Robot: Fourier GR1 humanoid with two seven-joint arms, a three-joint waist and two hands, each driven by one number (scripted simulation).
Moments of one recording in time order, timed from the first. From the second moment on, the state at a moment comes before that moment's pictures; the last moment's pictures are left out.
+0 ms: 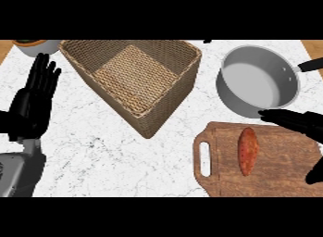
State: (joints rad) left arm -0.26 0.28 0.01 -1.53 0.22 0.18 0.01; right arm -0.25 -0.81 0.27 -1.32 0.42 0.42 -0.65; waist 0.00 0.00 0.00
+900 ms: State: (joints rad) left arm -0.27 0.24 0.06 -1.55 0.18 0.14 0.05; right arm -0.22 -0.60 0.22 -1.31 0.66 0.37 -0.63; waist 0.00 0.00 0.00
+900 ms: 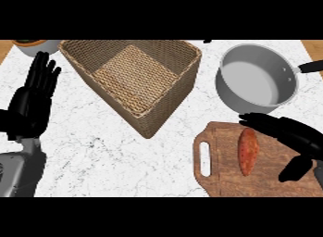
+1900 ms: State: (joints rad) left arm -0.26 0.19 0.08 -1.55 0.13 0.12 0.05; right arm -0.26 -0.42 0.26 -1.18 0.90 0.27 -0.76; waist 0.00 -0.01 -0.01
